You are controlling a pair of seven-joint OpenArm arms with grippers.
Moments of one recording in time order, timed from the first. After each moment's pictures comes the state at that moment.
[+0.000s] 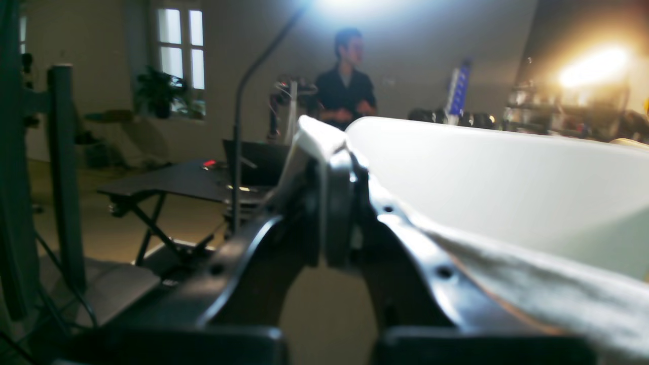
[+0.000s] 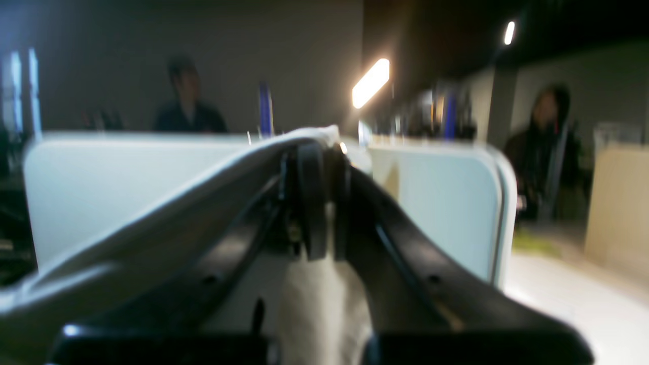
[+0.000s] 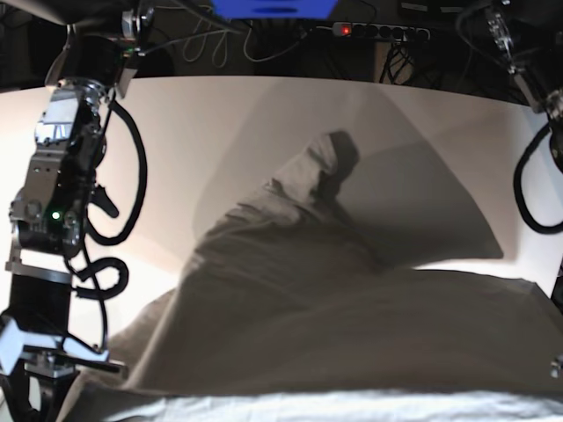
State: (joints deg) left arm -10.2 -23.3 -21.3 114.7 -29.5 0.1 15.9; right arm 9.4 3.3 8.5 114.7 0.0 0.4 2.1
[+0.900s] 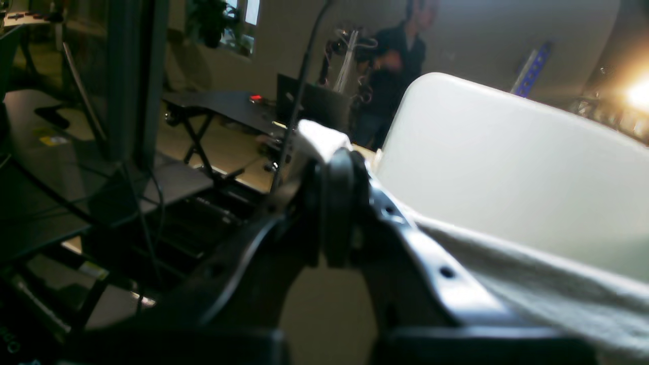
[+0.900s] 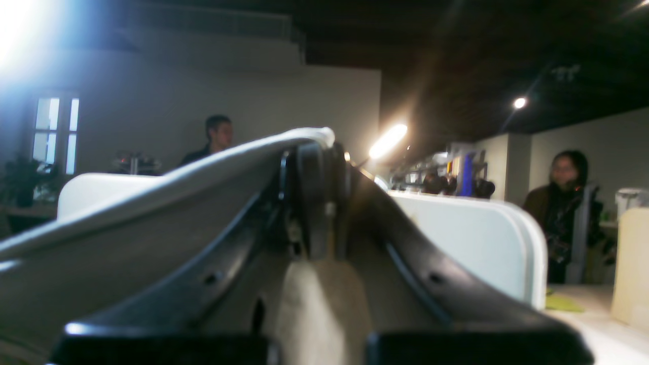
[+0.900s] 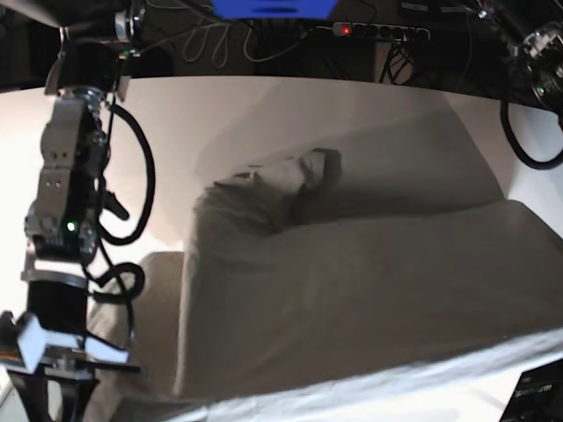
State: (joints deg) left arm 1.1 -15.0 -34.9 116.0 -36.0 0.2 16.1; right arm 11.0 5.3 4.3 108.3 -0.2 0.5 13.1
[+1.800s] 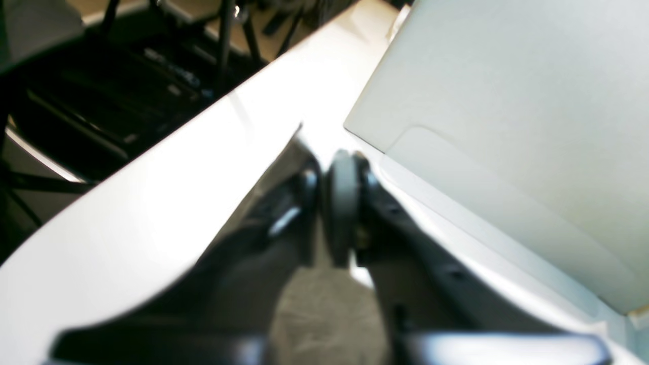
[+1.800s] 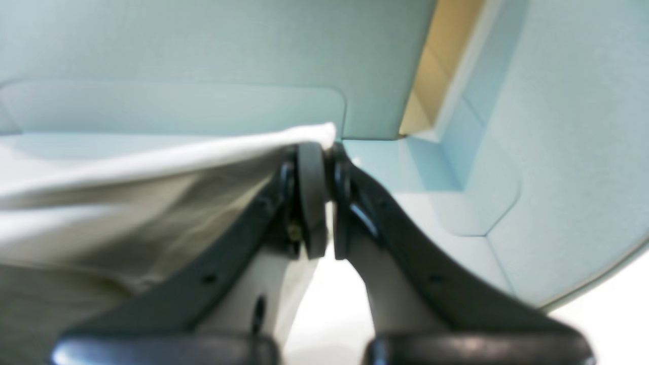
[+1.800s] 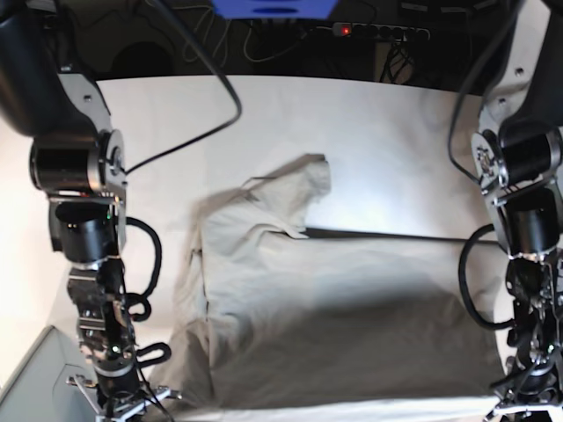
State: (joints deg) left arm -43.0 -15.6 -15.9 50.2 -23.5 0.3 15.4; right arm 43.6 6.7 1.4 37.5 -0.3 0.5 3.6
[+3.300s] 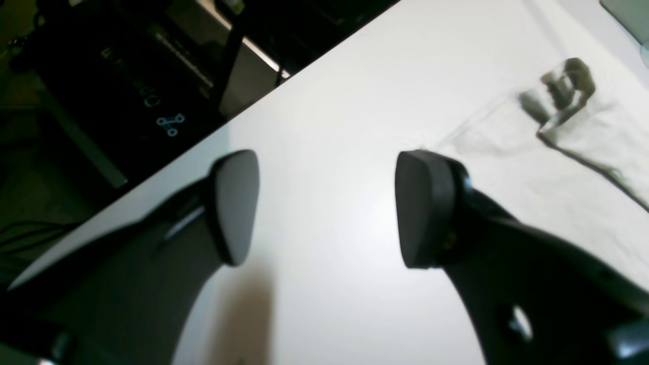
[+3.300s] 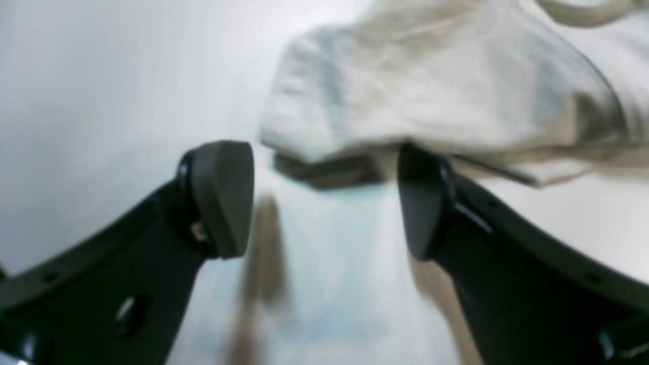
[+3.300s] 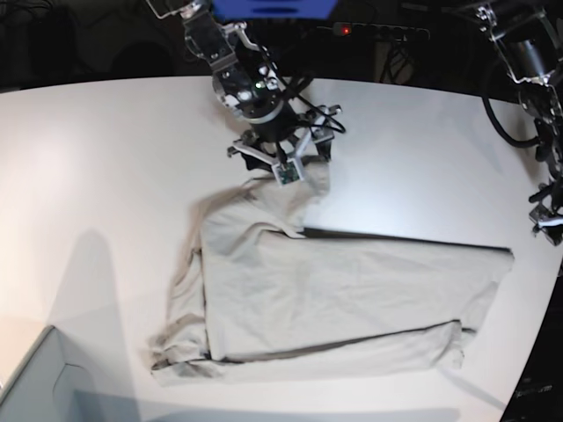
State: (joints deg) left arm -2.9 -18.4 -33.0 68.8 -23.9 0.2 15.3; right arm -8.8 -4.9 -24.8 71.9 -0.2 -0.2 -14.2
